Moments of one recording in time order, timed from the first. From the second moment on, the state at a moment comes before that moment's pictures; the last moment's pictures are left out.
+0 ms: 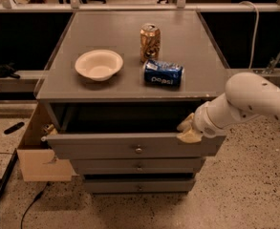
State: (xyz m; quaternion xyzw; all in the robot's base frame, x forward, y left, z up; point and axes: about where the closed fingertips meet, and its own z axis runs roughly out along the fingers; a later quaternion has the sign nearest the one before) arm 0.534 -0.145 0.680 -0.57 0.78 0.13 0.23
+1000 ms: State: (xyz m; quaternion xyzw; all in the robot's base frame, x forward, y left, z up) arm 0.534 -0.145 0.680 -0.57 0.78 0.13 0.23
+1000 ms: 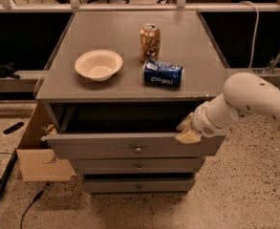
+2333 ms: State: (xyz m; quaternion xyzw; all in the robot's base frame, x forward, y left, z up) arm 0.531 -0.141 0.646 -0.57 0.78 0.15 0.23
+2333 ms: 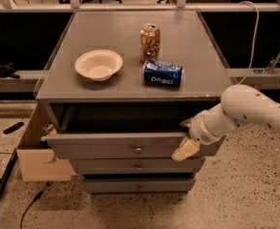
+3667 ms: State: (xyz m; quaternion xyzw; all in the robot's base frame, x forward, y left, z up) arm 0.465 -0.155 0.666 -0.57 0.78 0.16 0.22
